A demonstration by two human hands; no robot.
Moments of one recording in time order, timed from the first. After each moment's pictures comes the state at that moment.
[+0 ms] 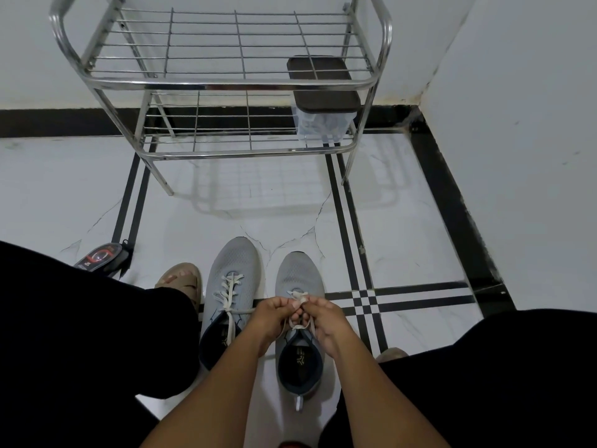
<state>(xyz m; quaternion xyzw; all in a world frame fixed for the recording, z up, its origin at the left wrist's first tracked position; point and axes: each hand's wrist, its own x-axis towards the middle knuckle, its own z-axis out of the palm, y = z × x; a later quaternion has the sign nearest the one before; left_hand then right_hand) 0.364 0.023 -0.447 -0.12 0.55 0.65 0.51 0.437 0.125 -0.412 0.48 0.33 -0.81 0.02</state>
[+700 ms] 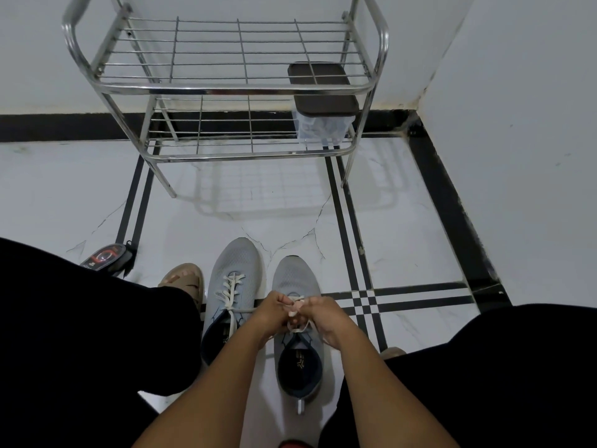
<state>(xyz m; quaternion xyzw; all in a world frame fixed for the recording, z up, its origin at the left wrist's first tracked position) 0.355 0.021 -0.444 -0.03 0.69 0.50 0.52 0.431 0.131 -0.405 0.44 0.52 -0.72 0.14</state>
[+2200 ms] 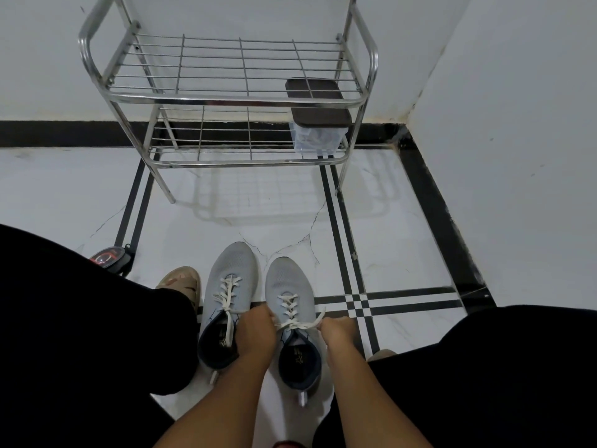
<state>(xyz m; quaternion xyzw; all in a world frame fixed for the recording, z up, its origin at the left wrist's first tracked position) 0.386 0.003 -0.420 0.10 0.95 0.18 0.25 0.461 0.132 -0.428 0.68 0.53 -0.50 0.08</state>
